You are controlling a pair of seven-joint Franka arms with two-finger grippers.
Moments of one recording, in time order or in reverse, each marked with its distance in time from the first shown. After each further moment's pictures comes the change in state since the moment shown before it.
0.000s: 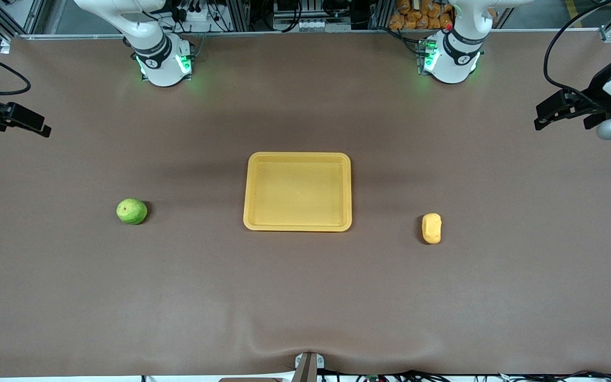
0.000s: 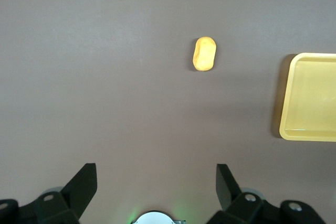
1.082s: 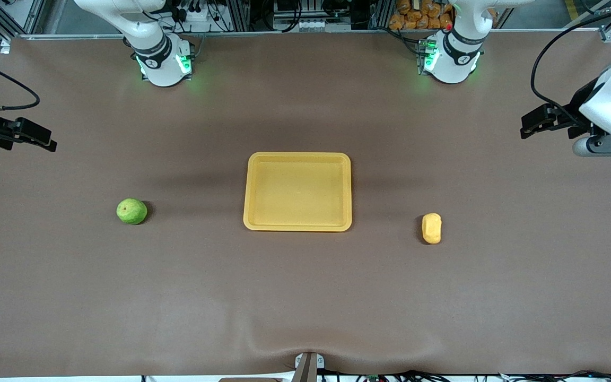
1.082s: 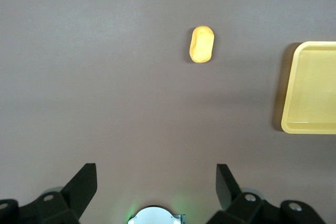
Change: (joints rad) left arm -0.013 0.057 -0.006 -0.004 -0.003 -0.005 0.000; right arm 0.000 0.027 -0.001 -0.043 0.000 0.095 -0.087
